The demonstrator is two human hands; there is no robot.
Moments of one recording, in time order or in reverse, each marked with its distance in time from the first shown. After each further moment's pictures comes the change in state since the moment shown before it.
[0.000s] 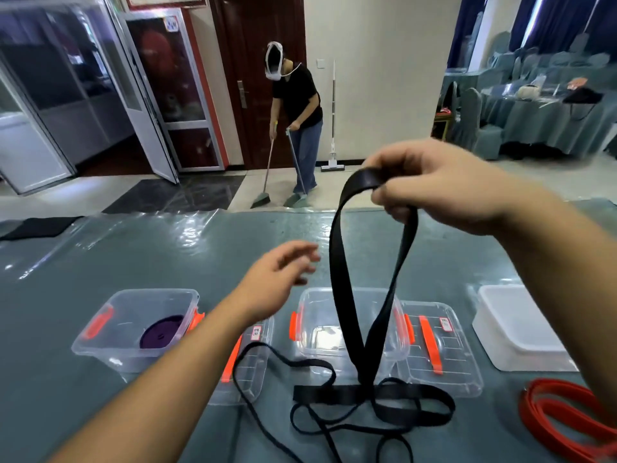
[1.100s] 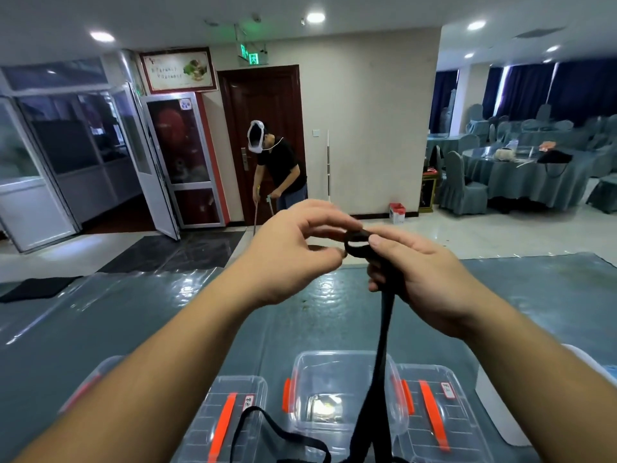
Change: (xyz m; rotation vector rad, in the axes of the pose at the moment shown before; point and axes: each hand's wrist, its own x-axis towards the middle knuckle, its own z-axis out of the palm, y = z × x) left_hand 0.015 0.173 0.006 0.299 -0.002 0.467; right_hand -0.018 0.014 0.016 0.490 0.336 0.070
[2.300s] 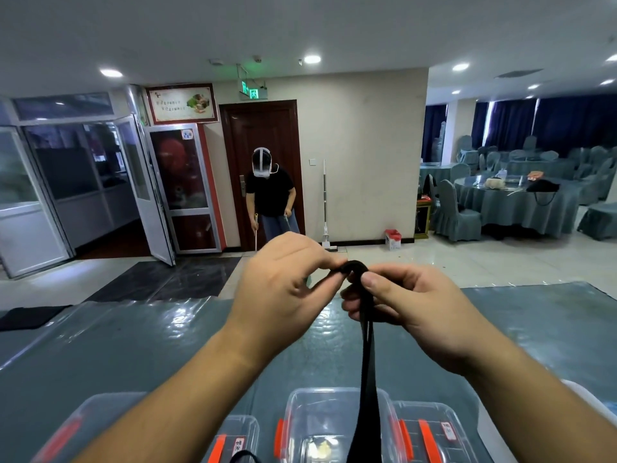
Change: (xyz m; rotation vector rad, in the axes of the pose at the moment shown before) left_hand -0.002 0.004 0.006 0.587 0.416 0.533; right_hand -0.012 -0.027 -0.003 -0.014 -0.002 -0.039
